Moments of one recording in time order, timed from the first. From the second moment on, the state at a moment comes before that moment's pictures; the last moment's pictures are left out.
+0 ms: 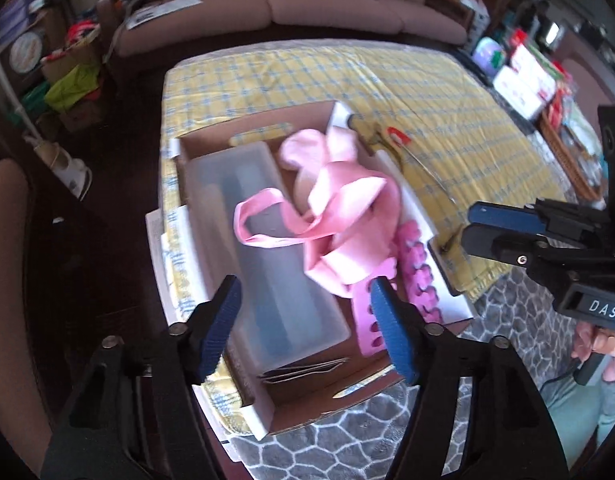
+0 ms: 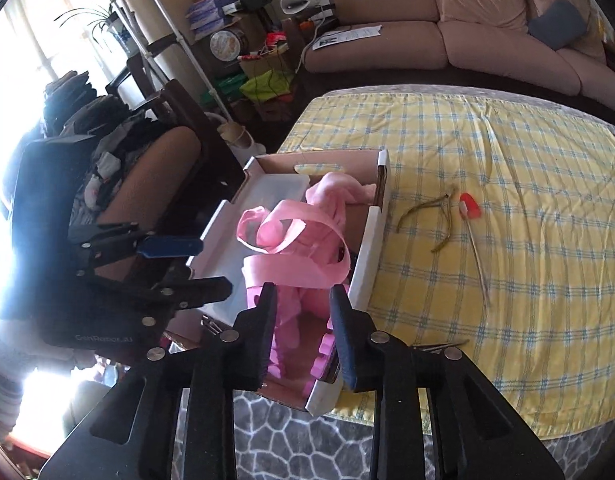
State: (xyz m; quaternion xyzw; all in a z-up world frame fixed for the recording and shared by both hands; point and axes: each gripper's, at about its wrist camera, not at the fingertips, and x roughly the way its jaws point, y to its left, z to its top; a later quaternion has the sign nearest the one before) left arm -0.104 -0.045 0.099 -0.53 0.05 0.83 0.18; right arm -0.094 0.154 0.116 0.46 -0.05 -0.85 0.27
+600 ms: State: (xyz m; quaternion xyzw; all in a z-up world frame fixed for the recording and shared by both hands) left arm -0.094 -0.006 0.101 -0.49 0.01 0.85 0.21; right arm -0.088 0.225 0.079 0.43 -0.02 -0.88 0.19
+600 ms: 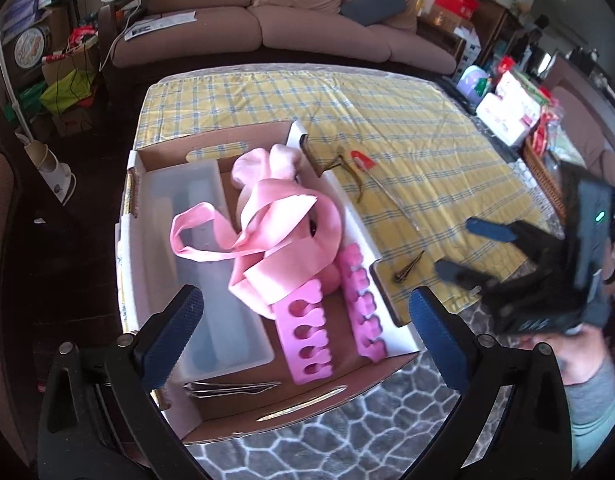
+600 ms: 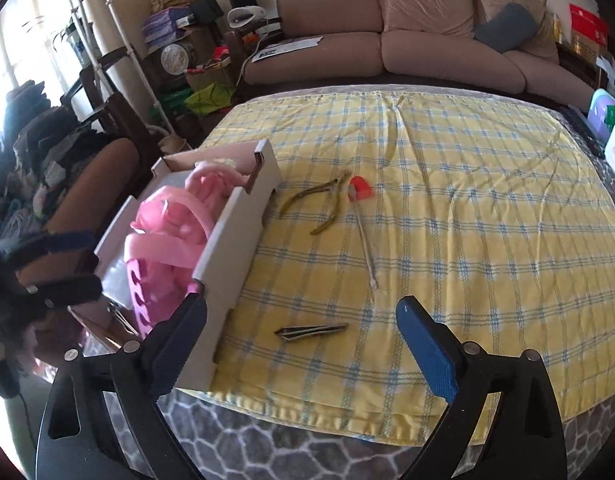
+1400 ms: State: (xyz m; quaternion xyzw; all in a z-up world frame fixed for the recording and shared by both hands) left arm -0.110 0.025 0.108 -0.49 0.00 0.84 0.22; right arm -0.093 0.219 0.024 0.43 0.06 -0.88 0.20
